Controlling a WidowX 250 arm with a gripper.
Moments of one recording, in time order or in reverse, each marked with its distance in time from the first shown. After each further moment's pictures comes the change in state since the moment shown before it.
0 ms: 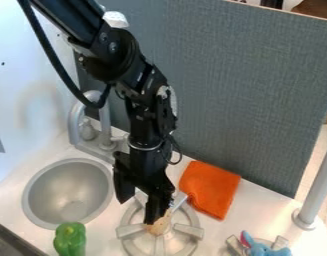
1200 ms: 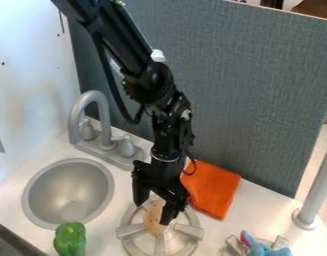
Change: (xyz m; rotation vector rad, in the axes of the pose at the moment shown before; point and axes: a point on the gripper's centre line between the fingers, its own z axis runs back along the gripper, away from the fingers) arm 0.047 0.011 -0.046 0.057 0.041 0.051
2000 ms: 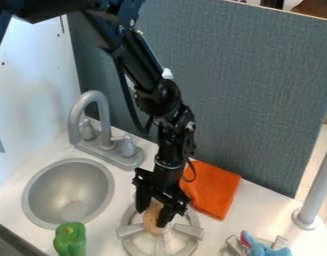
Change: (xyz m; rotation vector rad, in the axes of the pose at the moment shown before) arm 0.012 0.010 -0.029 0.026 0.072 0.053
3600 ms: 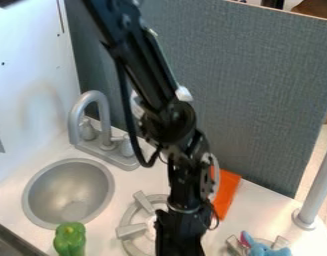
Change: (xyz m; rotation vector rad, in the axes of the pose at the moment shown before) arm -0.068 -0.086 0.005 -0.176 0.017 -0.433
